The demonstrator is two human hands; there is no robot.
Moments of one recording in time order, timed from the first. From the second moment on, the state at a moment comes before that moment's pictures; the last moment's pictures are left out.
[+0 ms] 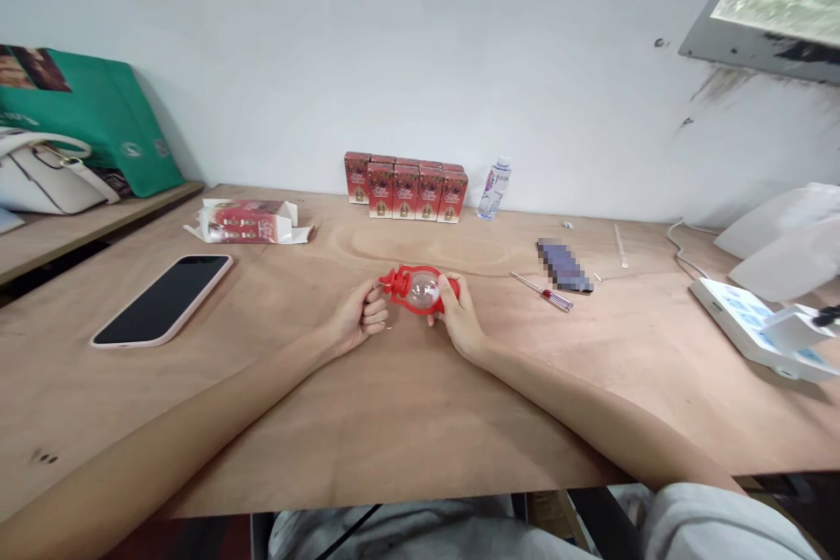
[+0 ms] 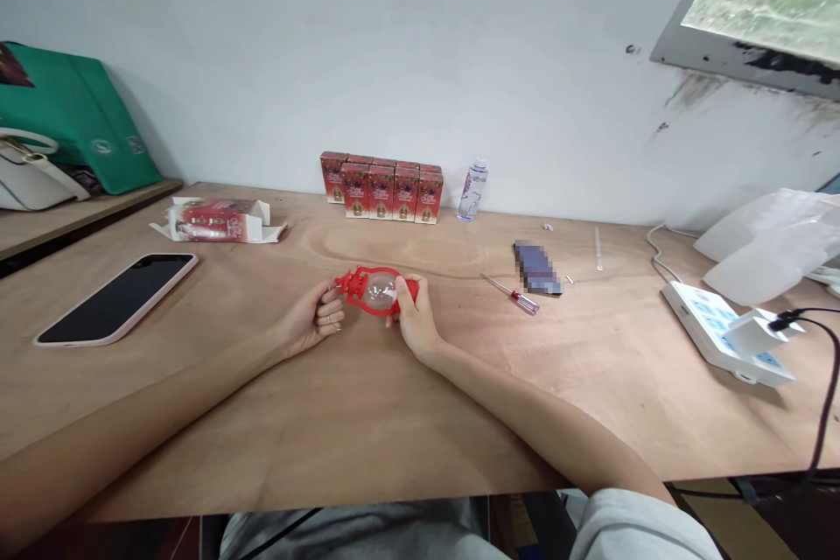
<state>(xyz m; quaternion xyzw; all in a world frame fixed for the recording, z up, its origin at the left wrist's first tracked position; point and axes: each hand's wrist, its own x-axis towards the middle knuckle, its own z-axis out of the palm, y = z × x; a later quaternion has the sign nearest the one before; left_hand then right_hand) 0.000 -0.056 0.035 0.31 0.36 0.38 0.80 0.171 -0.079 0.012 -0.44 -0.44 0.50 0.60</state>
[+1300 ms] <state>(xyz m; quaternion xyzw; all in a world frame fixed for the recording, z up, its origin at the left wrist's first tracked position) -0.027 -0.025 0.014 0.85 0.44 0.29 -0.06 0.173 -0.076 0.012 -0.39 -0.37 0.49 0.68</state>
